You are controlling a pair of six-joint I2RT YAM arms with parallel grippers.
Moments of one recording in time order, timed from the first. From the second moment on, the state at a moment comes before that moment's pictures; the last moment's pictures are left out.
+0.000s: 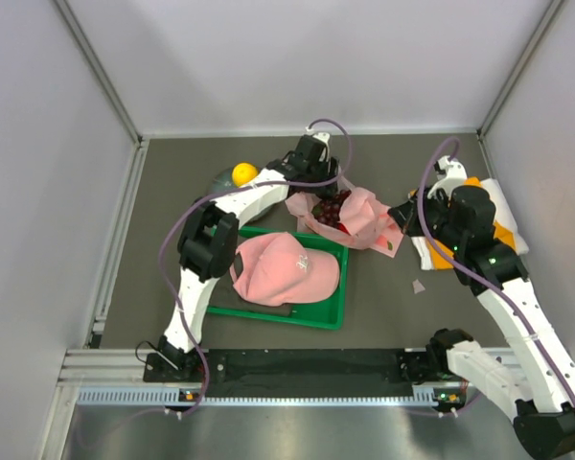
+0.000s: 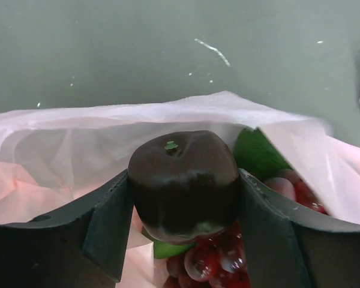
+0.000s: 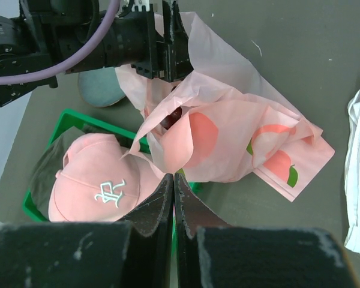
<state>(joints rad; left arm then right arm) -0.62 2.23 1.88 -0.37 0.02 -0.38 0.30 0.83 0.94 -0.46 -0.16 0.41</state>
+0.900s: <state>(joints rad) -0.65 2.13 1.81 -0.37 -0.02 -0.34 0.31 0.84 0.94 -0.46 -0.21 0.39</state>
